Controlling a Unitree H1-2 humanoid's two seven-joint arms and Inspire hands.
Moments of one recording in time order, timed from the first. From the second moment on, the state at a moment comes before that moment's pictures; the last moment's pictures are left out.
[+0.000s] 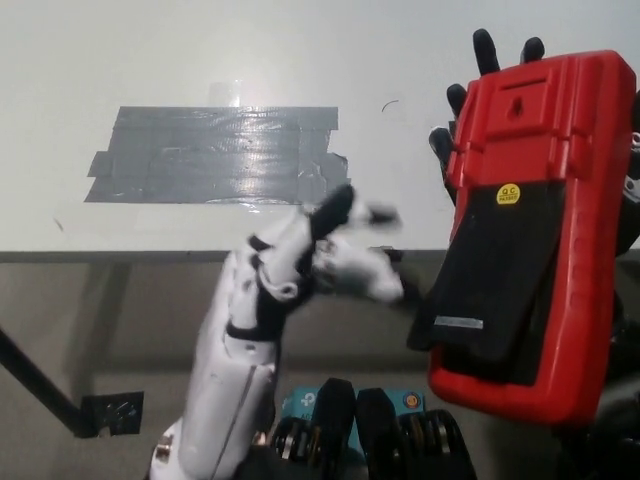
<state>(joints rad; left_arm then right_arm) -0.26 -0.11 -0.31 -0.69 0.51 -0.34 0.01 -0.43 0.12 -0.05 -0.52 1.33 0.43 -0.13</state>
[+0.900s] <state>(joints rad) -0.16 -0.10 -0.40 -0.64 0.83 -0.44 0.02 -0.47 0.13 -0.06 -0.51 1.28 0.40 -0.14</state>
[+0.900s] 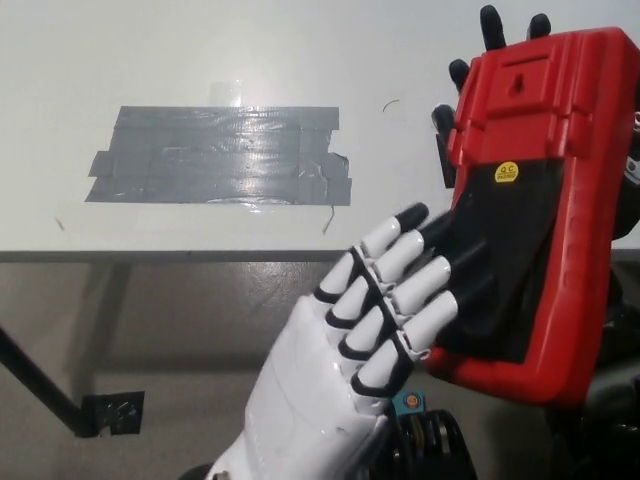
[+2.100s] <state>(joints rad) -0.18 -0.06 -0.46 -0.66 0.63 -0.45 0.17 -0.59 0.09 -0.23 -0.32 1.40 0.35 -0.26</state>
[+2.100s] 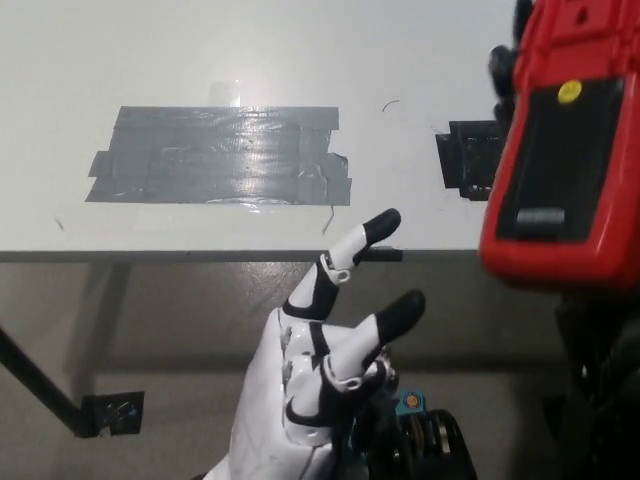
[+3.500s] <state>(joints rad) 0.01 0.12 -0.28 -0.44 0.68 -0.44 0.16 -1.00 -0.20 0.19 1.12 0.63 0.06 -0.34</state>
